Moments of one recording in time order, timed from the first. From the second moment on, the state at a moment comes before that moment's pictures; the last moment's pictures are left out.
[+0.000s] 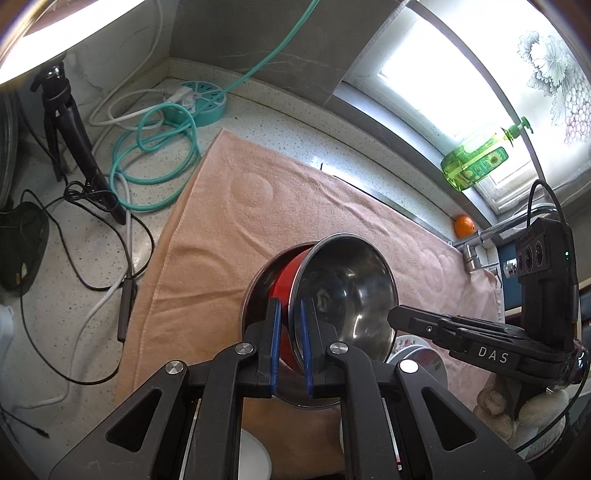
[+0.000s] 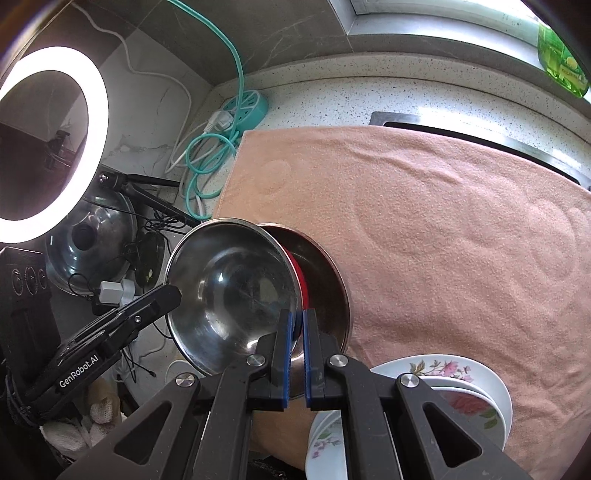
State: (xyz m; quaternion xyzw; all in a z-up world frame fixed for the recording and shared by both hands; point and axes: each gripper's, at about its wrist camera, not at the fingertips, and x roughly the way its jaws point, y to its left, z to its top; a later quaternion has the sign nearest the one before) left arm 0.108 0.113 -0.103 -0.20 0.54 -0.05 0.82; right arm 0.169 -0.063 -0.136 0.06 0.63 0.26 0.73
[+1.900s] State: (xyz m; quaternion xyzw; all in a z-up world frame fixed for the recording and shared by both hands) left arm 0.117 0.103 -0.132 -0.15 0.58 -0.05 0.80; right arm 0.174 -0.058 -0.156 0.04 0.63 0.24 0.73
